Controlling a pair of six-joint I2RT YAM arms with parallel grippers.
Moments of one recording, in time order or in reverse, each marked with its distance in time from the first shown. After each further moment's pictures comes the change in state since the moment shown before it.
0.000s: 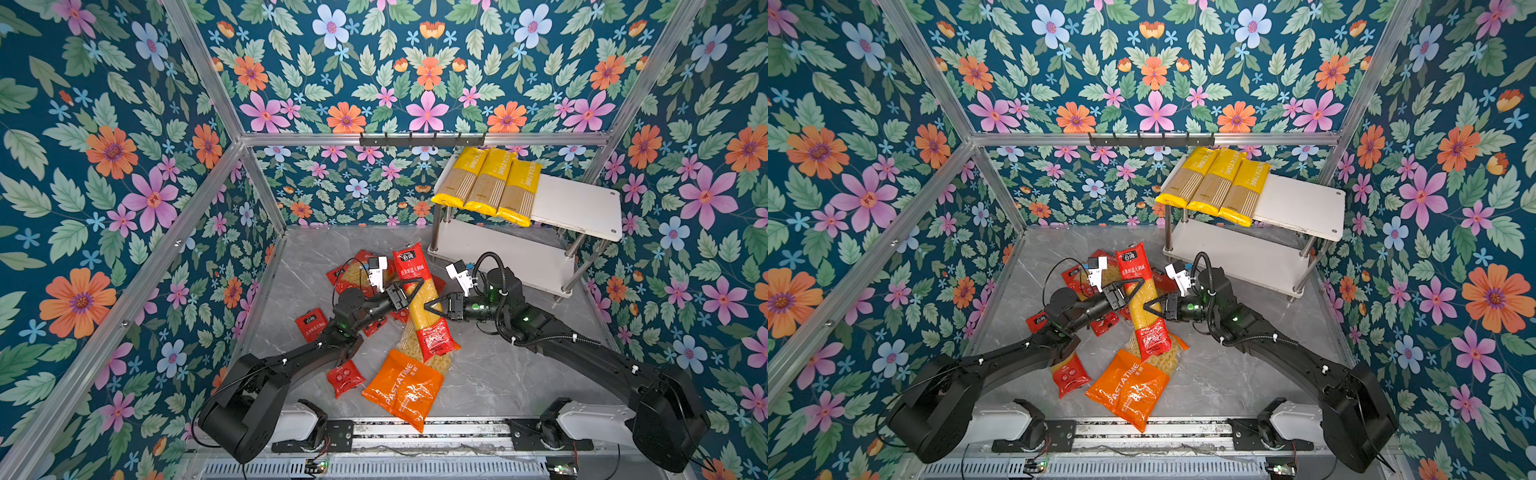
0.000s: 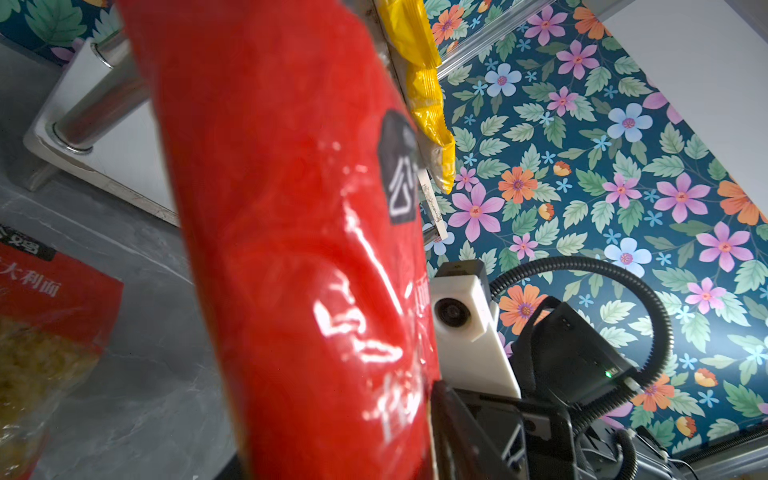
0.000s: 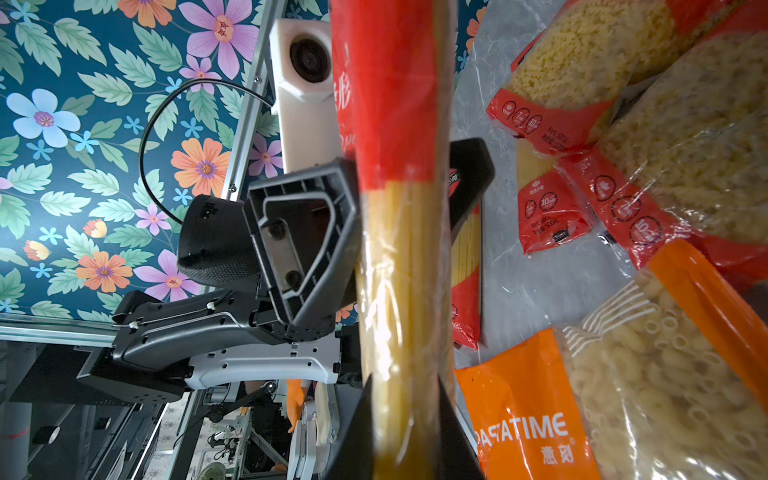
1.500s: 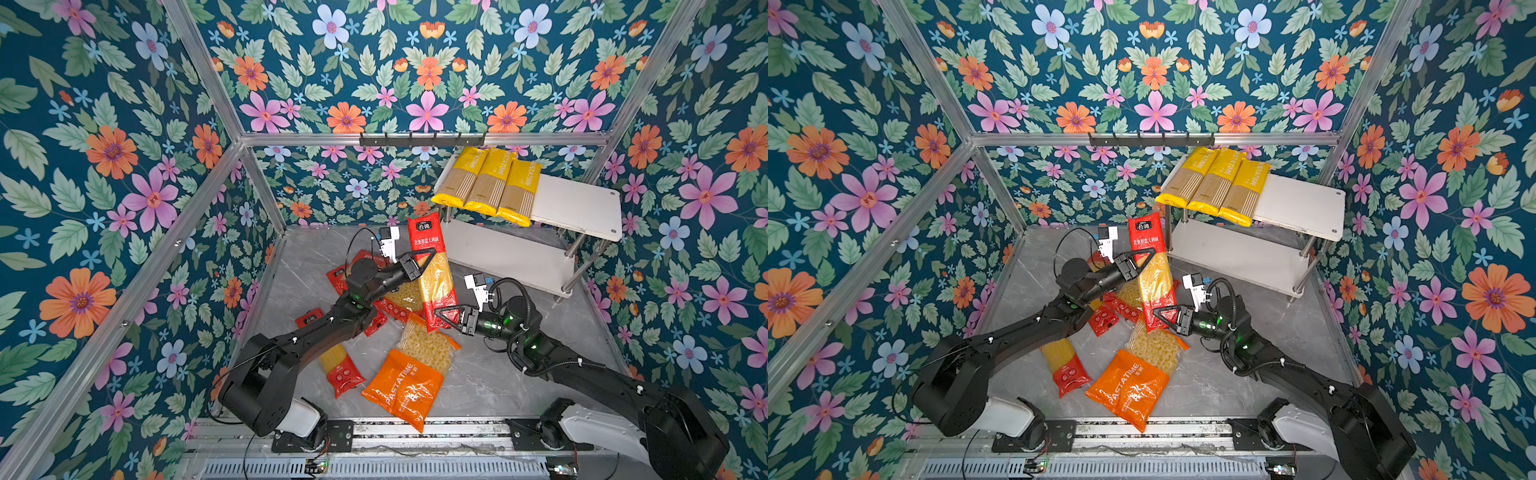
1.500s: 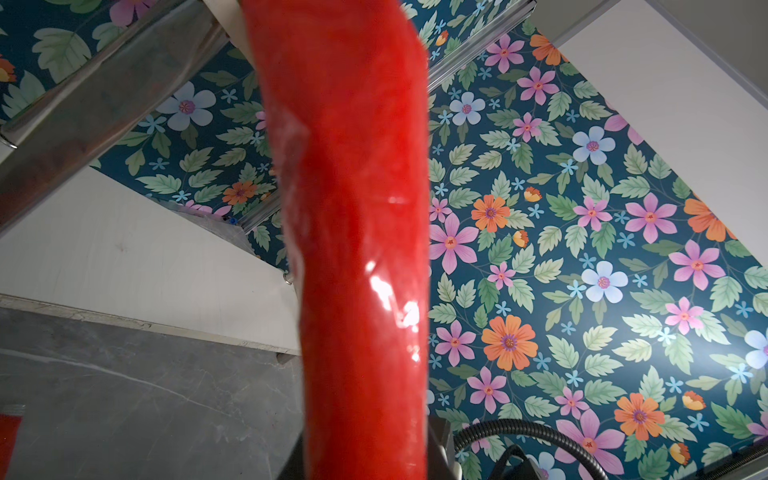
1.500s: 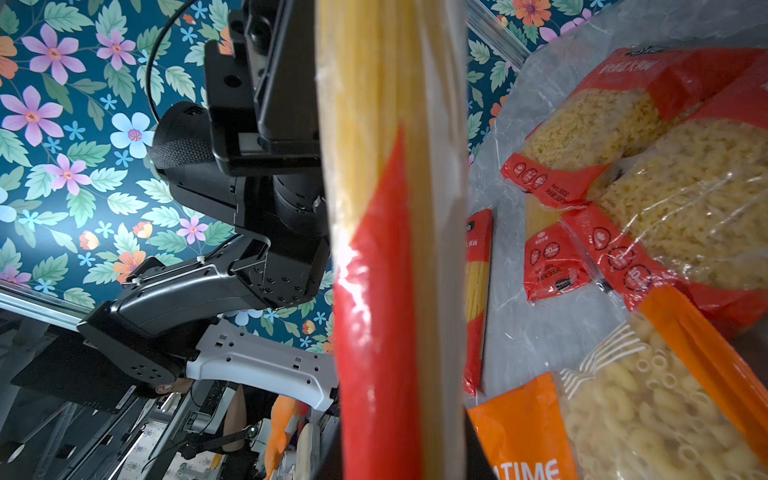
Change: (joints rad) left arm -0.024 0.129 0.322 -0.098 -0.014 0.004; right arm 0.002 -0.145 -0.313 0.426 0.113 0.065
